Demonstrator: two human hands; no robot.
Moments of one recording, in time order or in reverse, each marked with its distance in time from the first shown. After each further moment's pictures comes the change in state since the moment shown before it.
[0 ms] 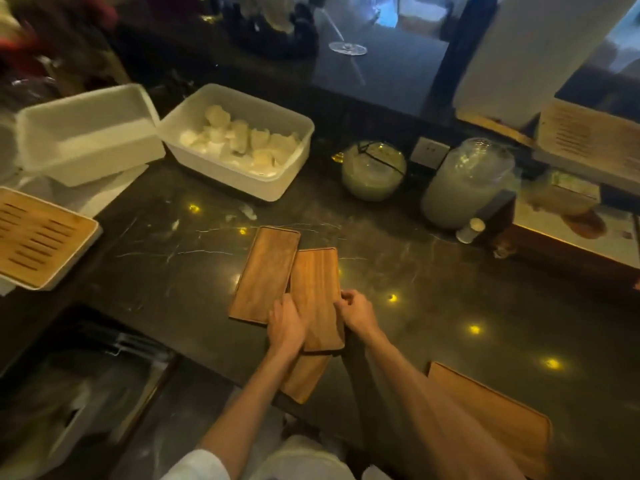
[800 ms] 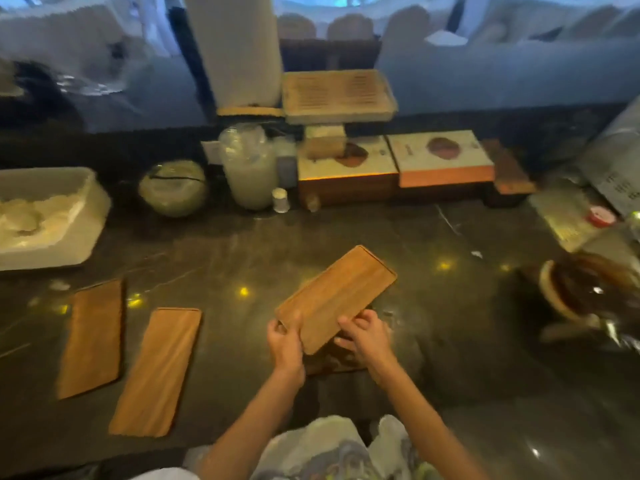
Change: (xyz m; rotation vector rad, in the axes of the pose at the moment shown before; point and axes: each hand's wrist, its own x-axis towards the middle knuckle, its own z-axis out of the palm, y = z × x) left_hand -0.199 0.135 0.221 -0.901 -0.261 -0.063; right_hand -0.152 0.253 -0.206 1.141 0.347 0.075
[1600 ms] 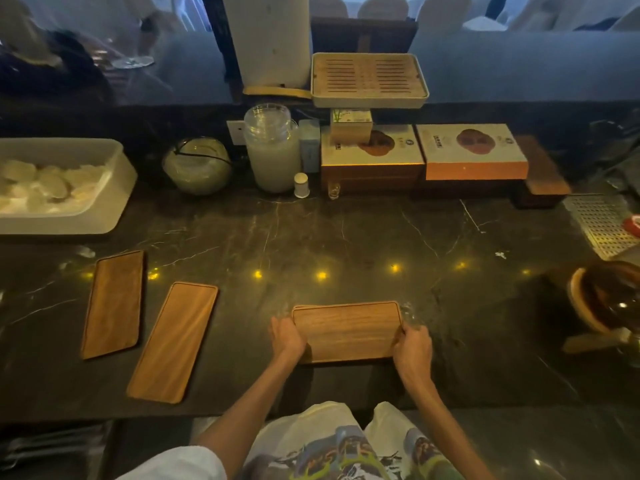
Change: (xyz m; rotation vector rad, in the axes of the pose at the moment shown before) left_hand 0.028 -0.007 -0.036 1.159 -0.060 0.124; right_hand 0.017 0.029 -0.068 -1.077 0.401 -0.211
